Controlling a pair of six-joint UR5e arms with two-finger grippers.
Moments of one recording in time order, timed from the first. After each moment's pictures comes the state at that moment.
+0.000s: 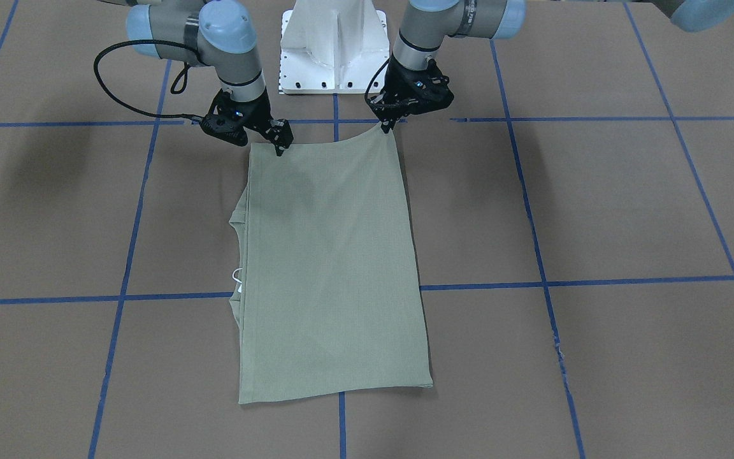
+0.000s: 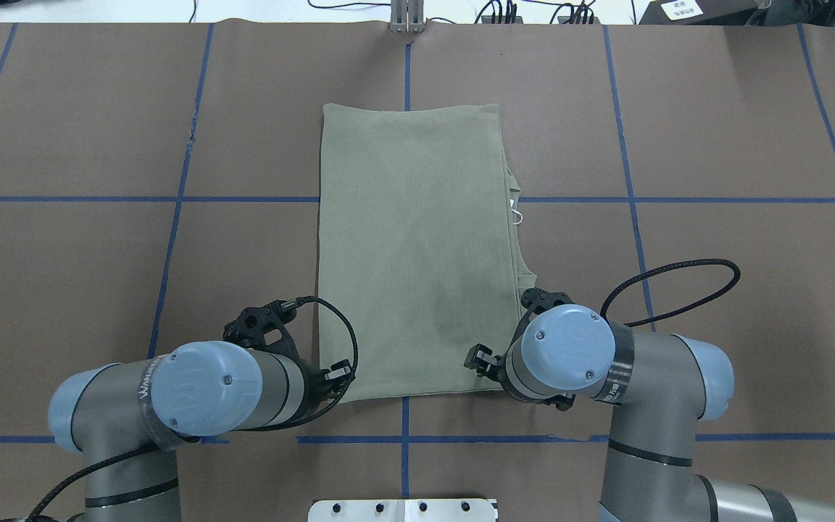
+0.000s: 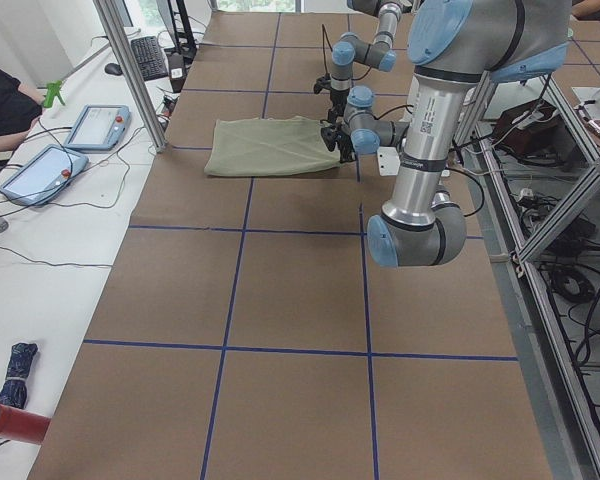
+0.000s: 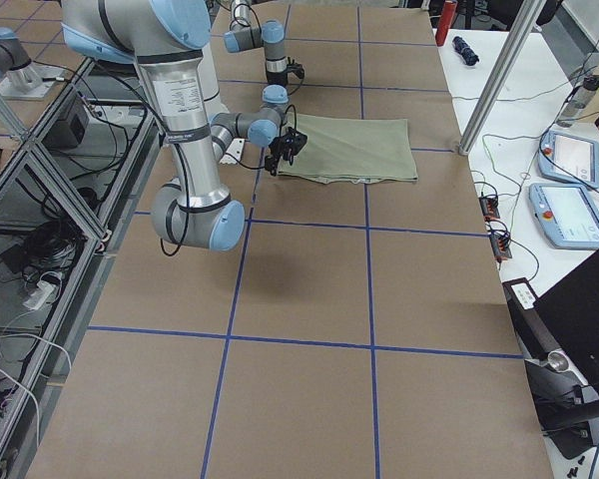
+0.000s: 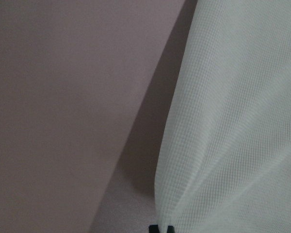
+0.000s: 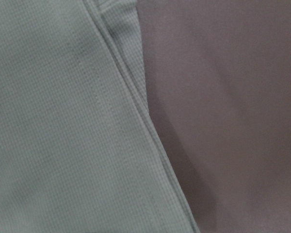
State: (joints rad) left arm -0.25 -1.97 -1.94 -1.79 -1.67 -1.84; right arm 0.30 -1.19 1.87 -1.51 1.77 1.79
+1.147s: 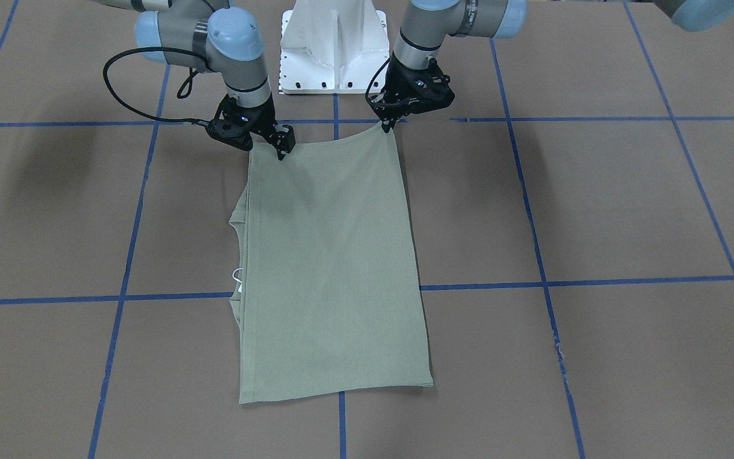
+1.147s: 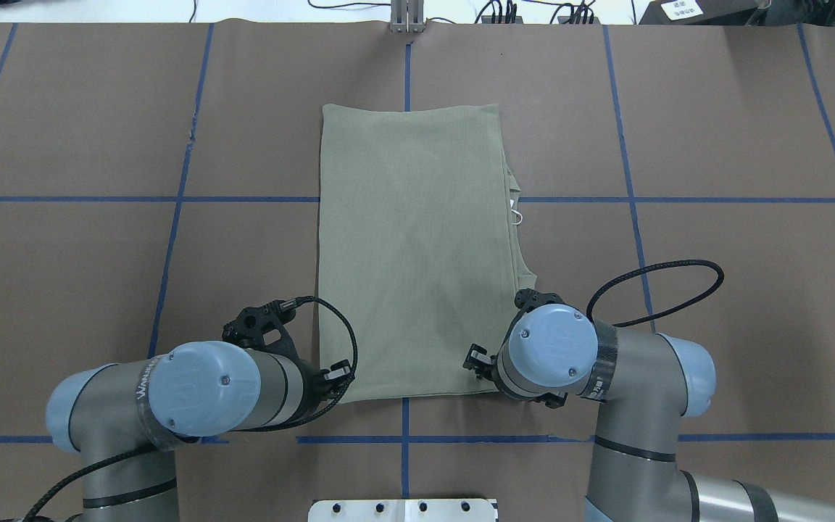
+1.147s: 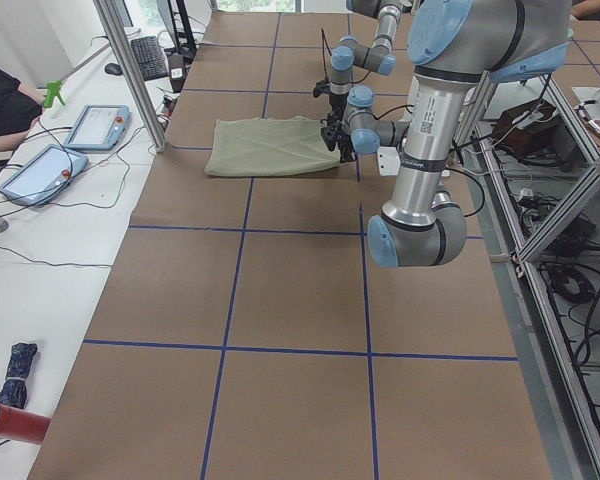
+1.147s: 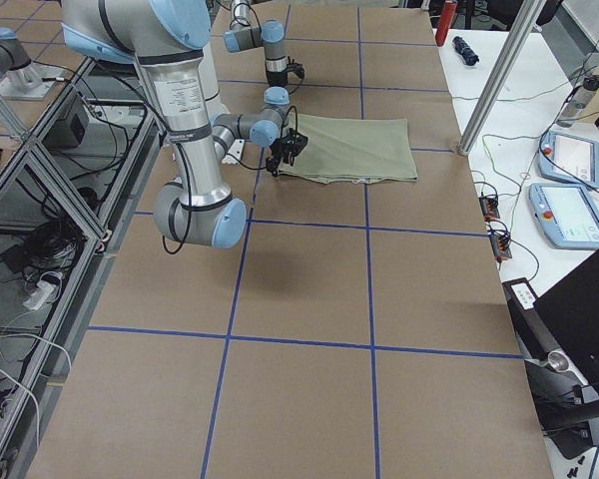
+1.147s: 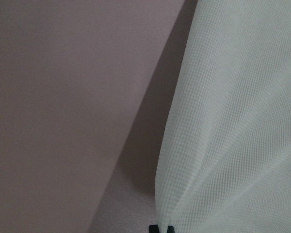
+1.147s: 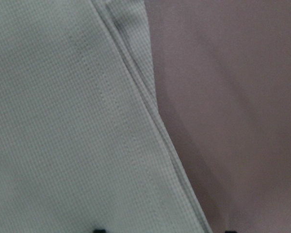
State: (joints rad) left arm -0.25 -1.97 -1.95 -1.79 -1.67 -1.84; right arm 0.30 -1.17 1.84 -1.51 1.77 1.80
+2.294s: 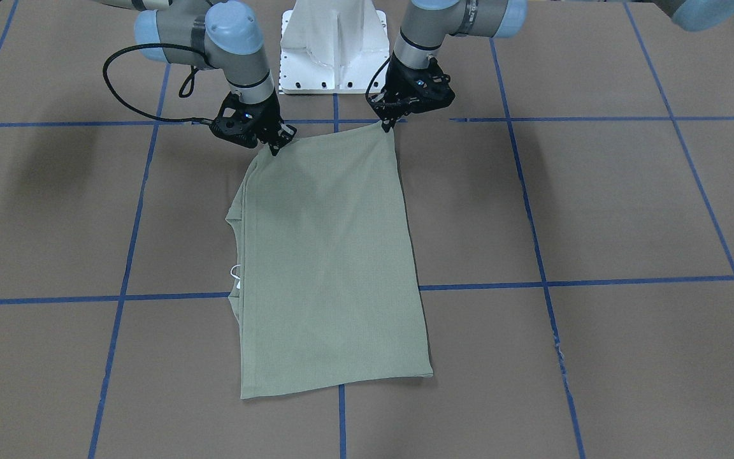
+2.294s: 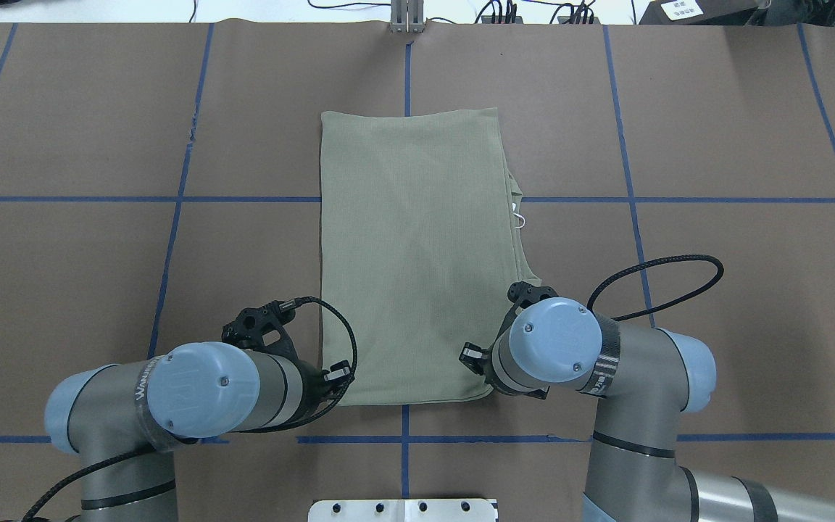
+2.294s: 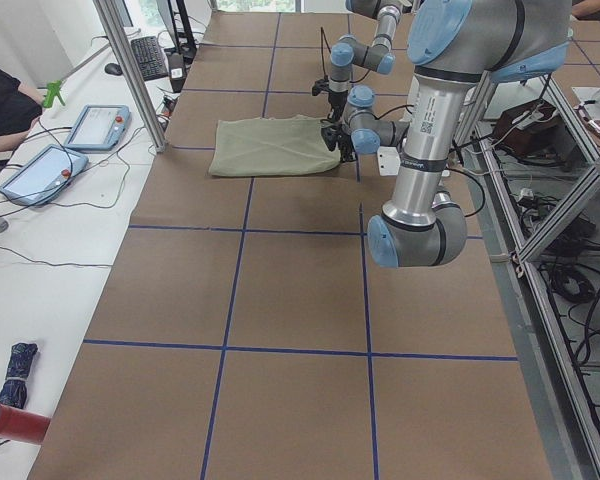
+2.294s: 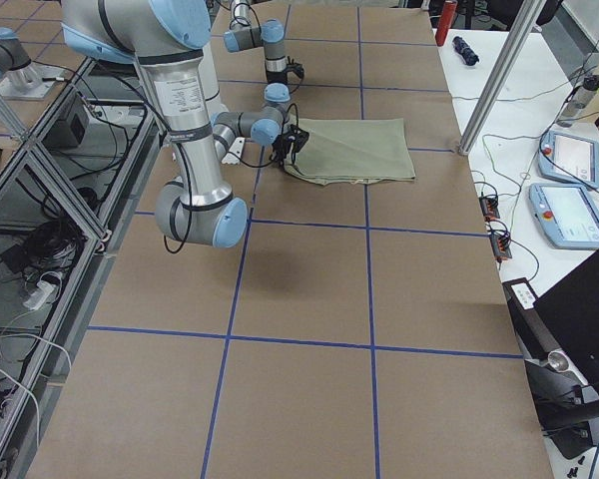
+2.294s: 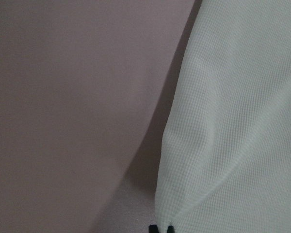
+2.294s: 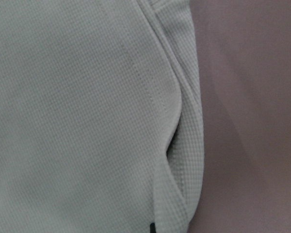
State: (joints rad) left arm -0.25 -1.97 -1.96 -1.79 -1.67 -1.85; right arm 0.31 -1.16 1.86 -1.47 1.78 1.80
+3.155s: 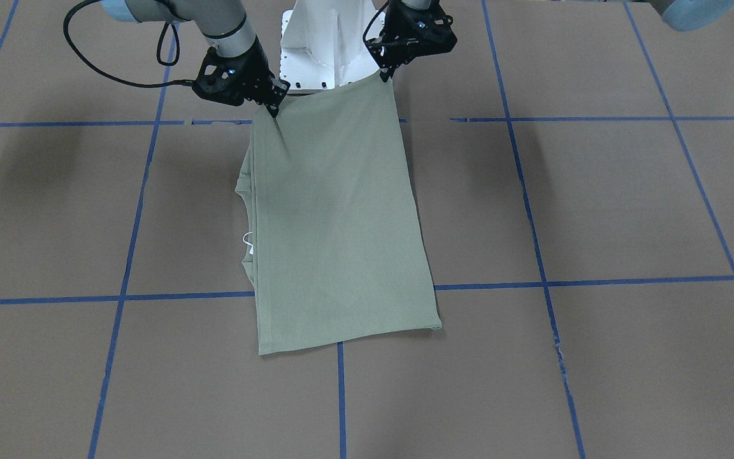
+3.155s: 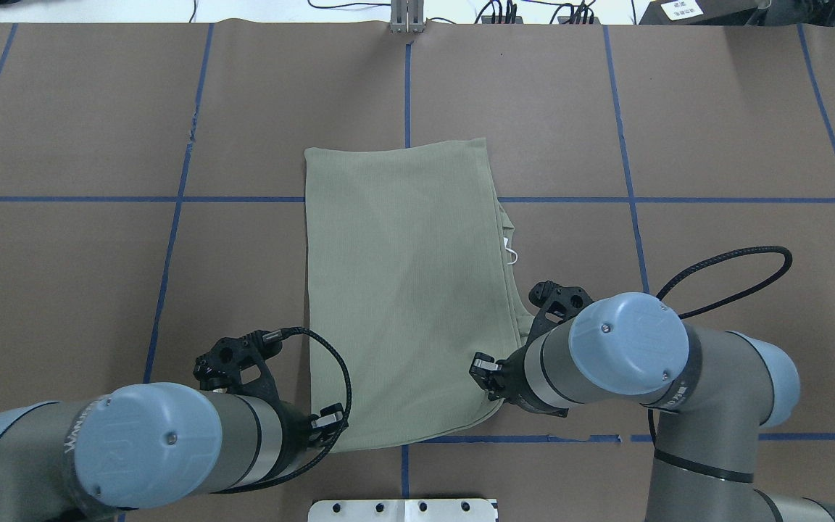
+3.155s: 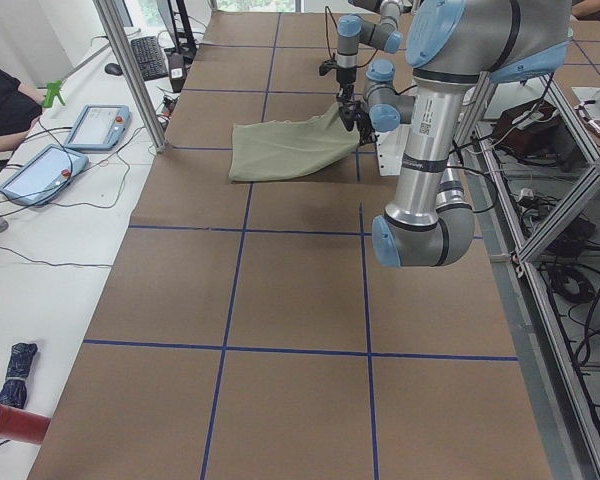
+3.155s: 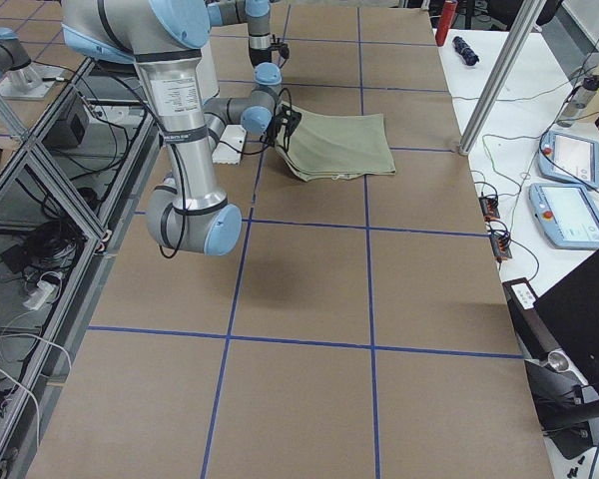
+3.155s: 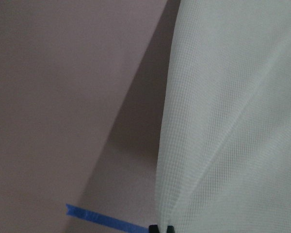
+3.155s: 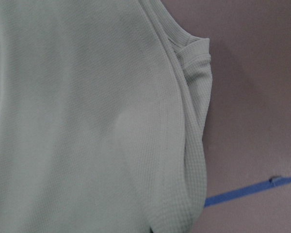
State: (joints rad) left arm -0.15 -1.96 -2.24 -1.51 -1.66 -1.86; right arm 0.32 -1.25 2.11 -1.47 1.90 1.80
